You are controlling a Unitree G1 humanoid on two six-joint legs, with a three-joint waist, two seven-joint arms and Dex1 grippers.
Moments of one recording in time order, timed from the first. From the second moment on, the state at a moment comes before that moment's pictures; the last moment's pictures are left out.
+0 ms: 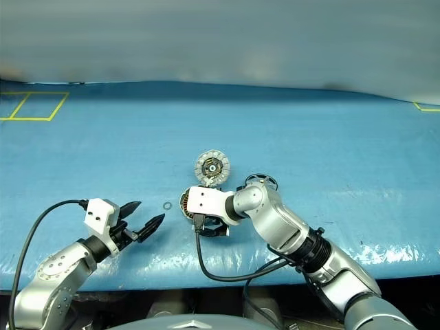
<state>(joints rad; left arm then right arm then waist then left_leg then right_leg) 0.31 0.47 0.14 -0.46 -0.40 0.44 -0.53 -0.56 -0.40 0.67 -0.31 -0.10 0.85 0.97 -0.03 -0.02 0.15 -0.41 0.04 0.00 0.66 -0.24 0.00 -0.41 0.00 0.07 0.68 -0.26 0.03</state>
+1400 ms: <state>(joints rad) 0.11 0.53 0.07 -0.31 -0.33 0.49 -0.60 -0.07 -0.28 0.26 -0.48 0.20 0.62 0.58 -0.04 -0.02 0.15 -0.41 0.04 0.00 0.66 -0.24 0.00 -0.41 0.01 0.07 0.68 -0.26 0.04</state>
